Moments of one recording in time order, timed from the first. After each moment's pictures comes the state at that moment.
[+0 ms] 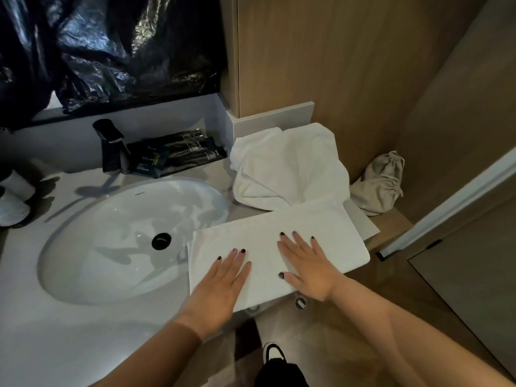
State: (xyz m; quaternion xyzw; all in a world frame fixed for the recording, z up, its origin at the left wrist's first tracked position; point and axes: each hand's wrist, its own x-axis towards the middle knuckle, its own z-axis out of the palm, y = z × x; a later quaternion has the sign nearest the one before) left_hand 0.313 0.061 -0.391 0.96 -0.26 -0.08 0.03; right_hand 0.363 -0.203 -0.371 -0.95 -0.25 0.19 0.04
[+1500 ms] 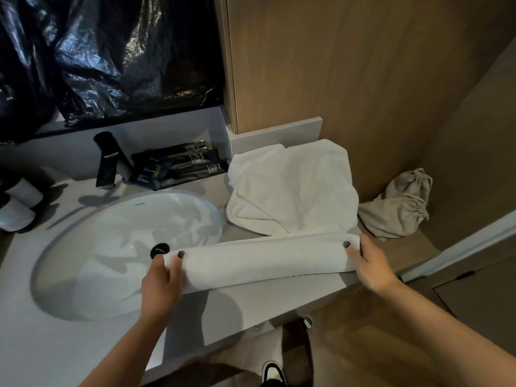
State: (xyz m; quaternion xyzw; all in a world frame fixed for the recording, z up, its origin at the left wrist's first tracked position) left_hand 0.367 0.081 -0.373 0.87 0.28 0.10 0.41; right_hand 0.441 -0.325 -0.356 -0.91 0.06 0.08 0.40
